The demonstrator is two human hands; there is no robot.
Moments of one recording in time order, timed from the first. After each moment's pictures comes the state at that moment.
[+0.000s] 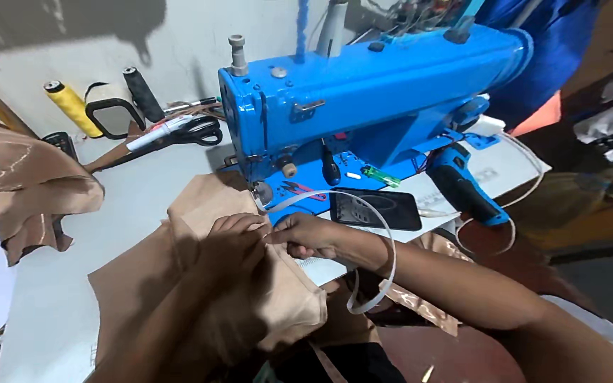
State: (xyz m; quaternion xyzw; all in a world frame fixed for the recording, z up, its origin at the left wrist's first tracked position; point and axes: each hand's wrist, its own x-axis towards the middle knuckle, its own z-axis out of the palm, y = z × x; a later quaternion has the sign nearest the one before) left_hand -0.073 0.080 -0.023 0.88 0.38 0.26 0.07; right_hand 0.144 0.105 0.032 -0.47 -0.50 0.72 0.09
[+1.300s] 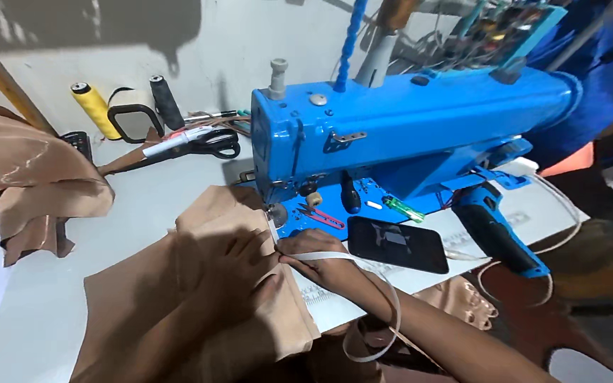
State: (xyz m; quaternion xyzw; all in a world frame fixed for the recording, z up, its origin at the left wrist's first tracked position) left_hand -0.075 0.076 -0.024 0.89 0.40 0.21 -0.02; right_hand 0.160 0.117 -0.034 -0.25 -0.89 0.08 0.37
